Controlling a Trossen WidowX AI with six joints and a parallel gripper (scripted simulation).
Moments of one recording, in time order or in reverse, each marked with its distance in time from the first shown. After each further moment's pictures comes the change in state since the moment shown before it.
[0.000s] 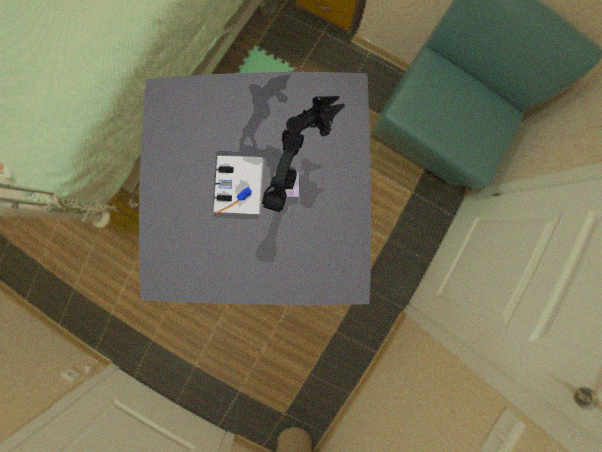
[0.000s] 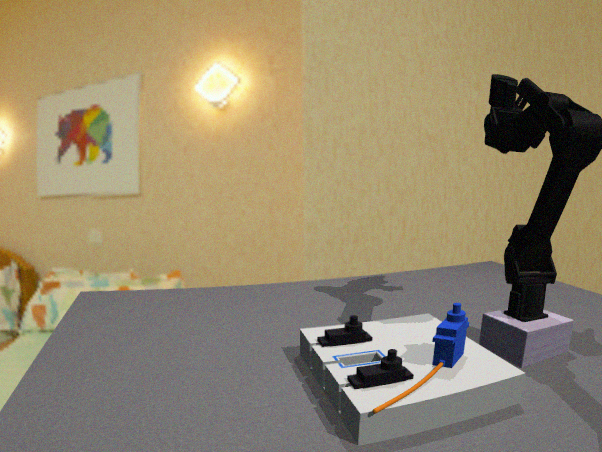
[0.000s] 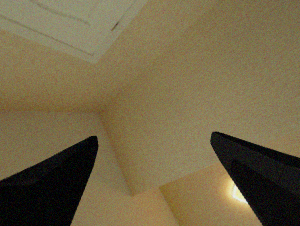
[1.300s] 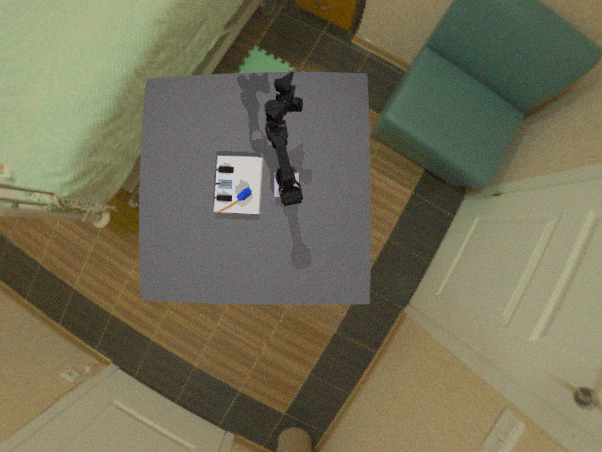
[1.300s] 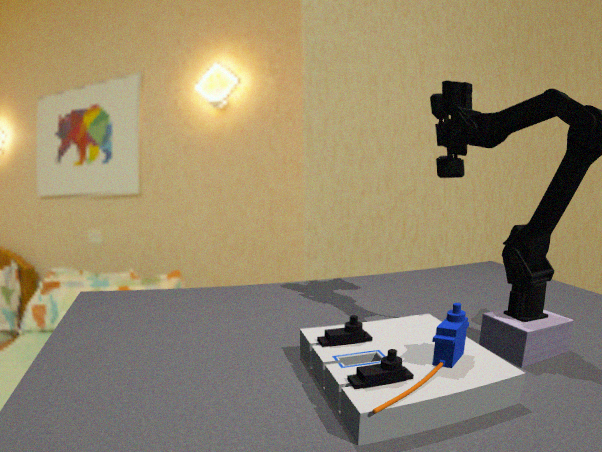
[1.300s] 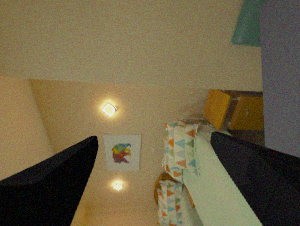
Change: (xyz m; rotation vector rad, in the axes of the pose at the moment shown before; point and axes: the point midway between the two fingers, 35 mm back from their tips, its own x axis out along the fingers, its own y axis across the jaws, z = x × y) arm -0.117 -0.137 -0.102 -0.647 0.609 -0.513
